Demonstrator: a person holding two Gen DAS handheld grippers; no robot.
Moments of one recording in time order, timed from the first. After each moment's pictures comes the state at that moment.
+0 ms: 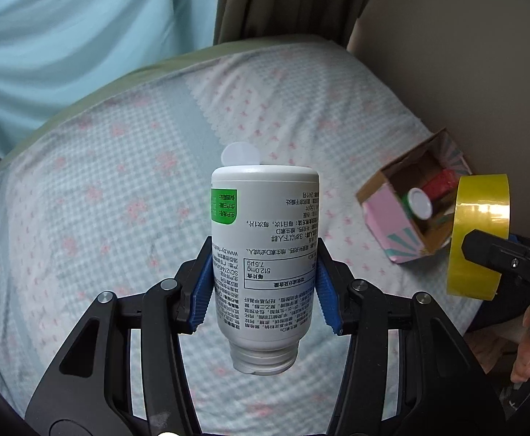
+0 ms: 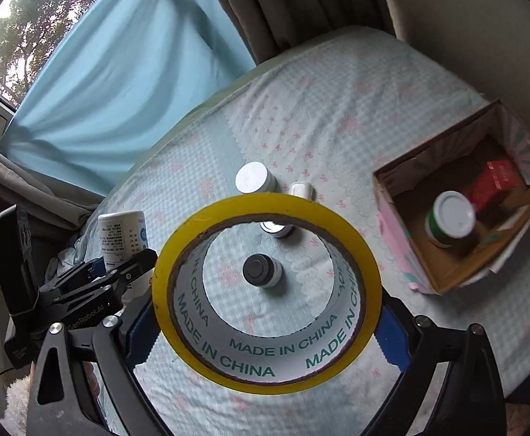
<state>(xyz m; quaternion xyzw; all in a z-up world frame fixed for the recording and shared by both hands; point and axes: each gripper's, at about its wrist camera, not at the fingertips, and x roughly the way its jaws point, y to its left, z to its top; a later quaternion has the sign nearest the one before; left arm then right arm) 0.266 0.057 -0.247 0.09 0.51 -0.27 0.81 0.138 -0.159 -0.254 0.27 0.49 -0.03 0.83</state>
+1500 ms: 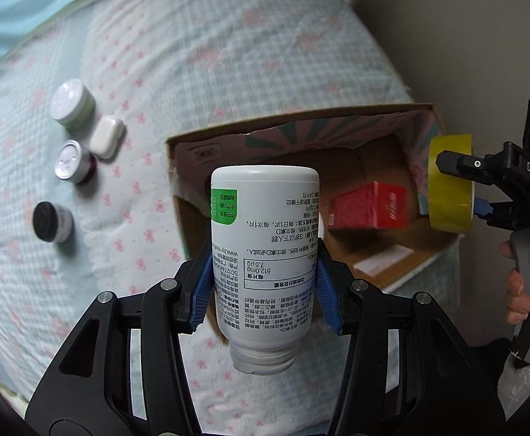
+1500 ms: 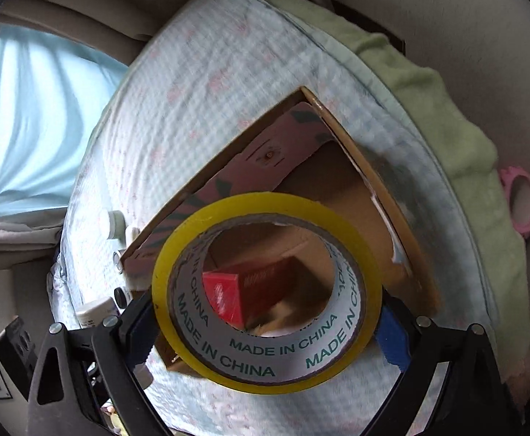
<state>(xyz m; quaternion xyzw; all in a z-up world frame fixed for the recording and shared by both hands) 0.219 -0.256 -0.357 0.04 0.65 -0.17 0.74 0.188 -0.533 -0.386 0.35 0.61 -0.02 0.71</state>
